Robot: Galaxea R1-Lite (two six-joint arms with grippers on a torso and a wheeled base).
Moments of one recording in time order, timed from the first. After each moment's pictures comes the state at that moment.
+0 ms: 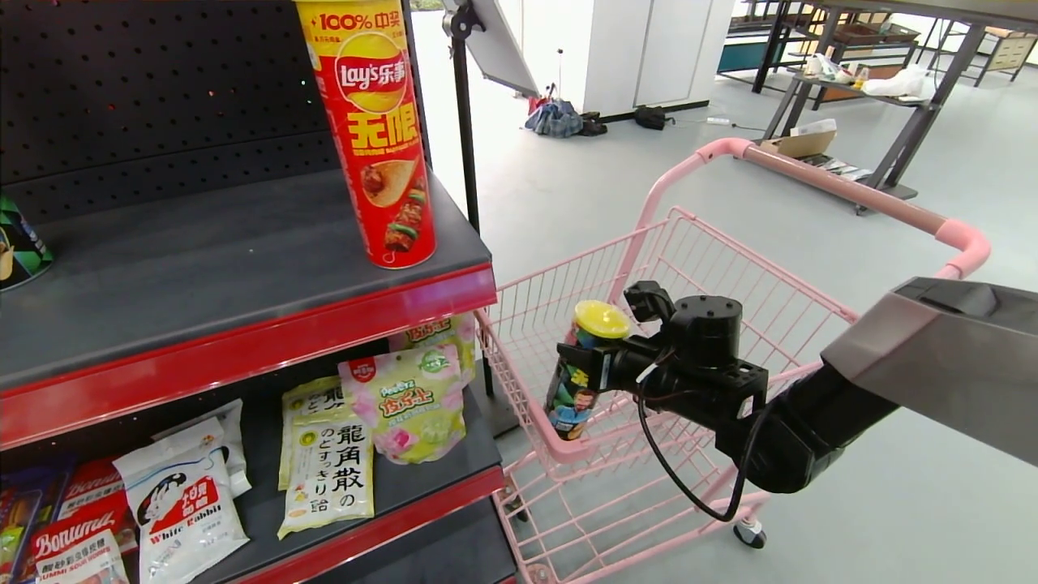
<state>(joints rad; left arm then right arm) 0.00 0.00 0.00 0.00 0.02 0.01 0.50 2.21 -0.88 -1.08 0.17 0.25</state>
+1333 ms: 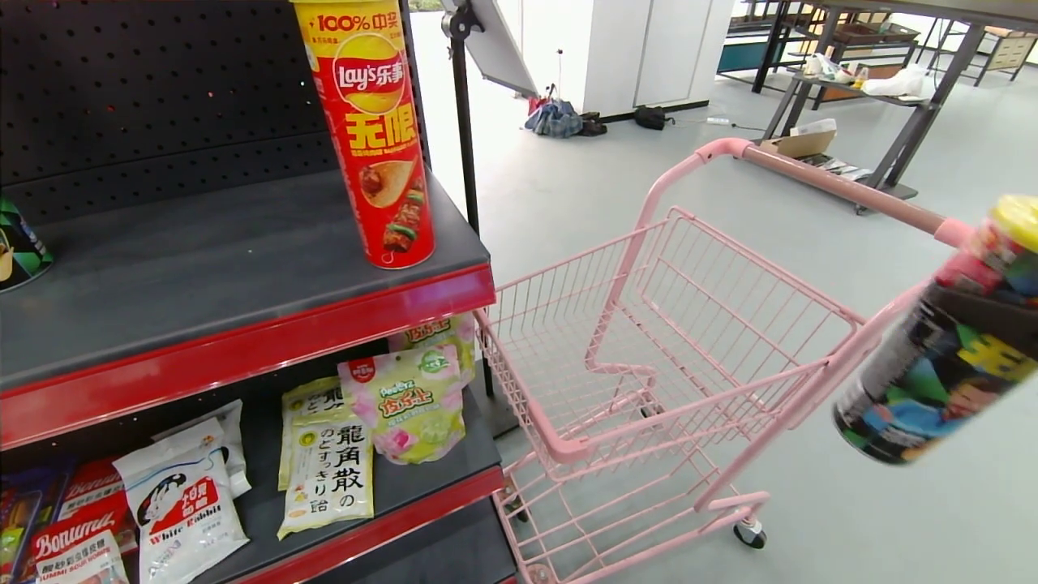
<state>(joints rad) 0.00 0.00 0.00 0.00 0.02 0.01 0.22 0.96 -0.68 -0.12 -0.01 -0.04</state>
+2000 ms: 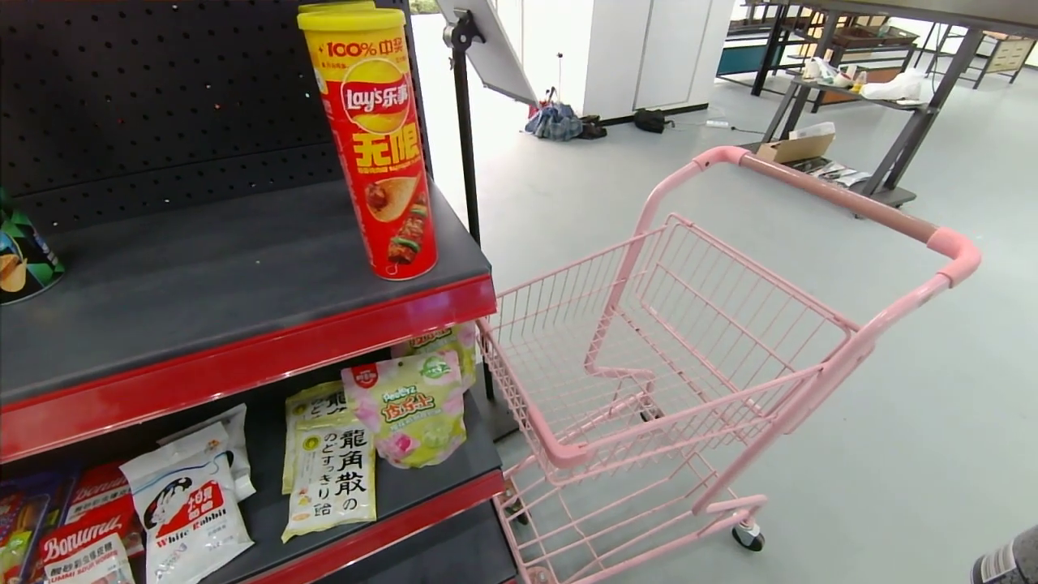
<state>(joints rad) 0.00 0.00 0.00 0.00 0.02 0.01 0.07 0.48 -0.51 0.20 -0.02 -0.09</state>
